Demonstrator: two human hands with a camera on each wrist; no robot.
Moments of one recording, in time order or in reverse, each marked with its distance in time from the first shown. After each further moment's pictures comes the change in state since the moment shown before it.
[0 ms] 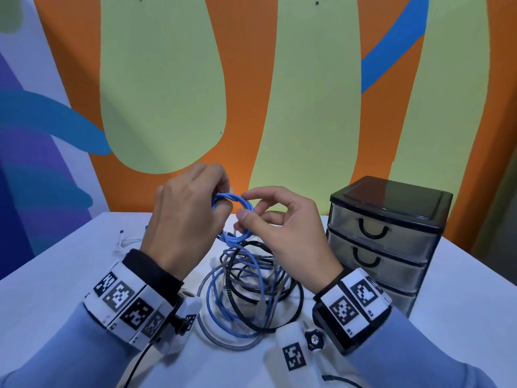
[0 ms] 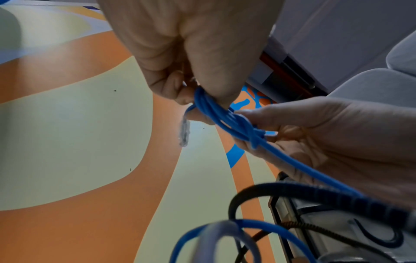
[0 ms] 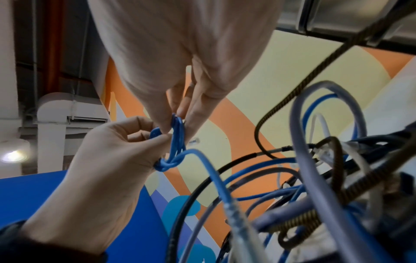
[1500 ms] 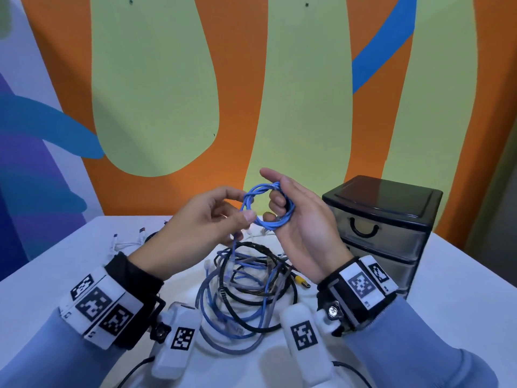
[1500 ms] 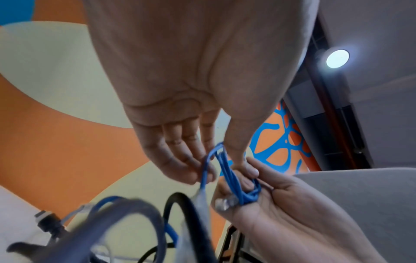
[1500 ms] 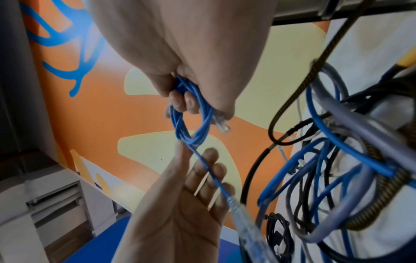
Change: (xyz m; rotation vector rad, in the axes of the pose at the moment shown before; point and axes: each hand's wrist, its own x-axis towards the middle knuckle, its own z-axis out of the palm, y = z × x) left_hand -0.002 0.001 0.011 -0.882 -0.559 -0.461; right_hand 0.018 0.000 -0.022 0.611 0.061 0.188
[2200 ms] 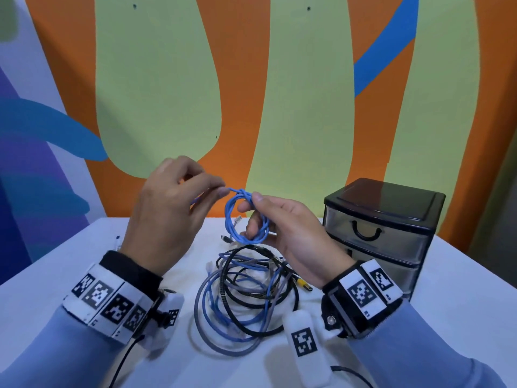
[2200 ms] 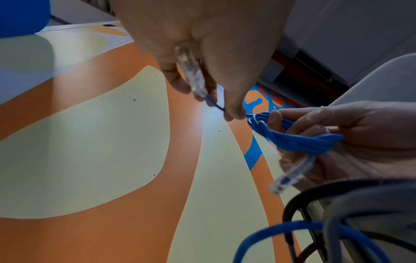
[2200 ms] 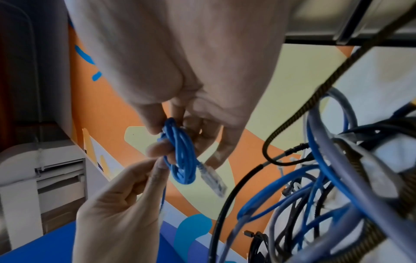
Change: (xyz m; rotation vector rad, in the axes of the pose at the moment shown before) left_hand 0.006 -0.006 -0.032 0.918 0.529 0.658; right_hand -0.009 0.000 0.006 -0.381 -0.208 0.111
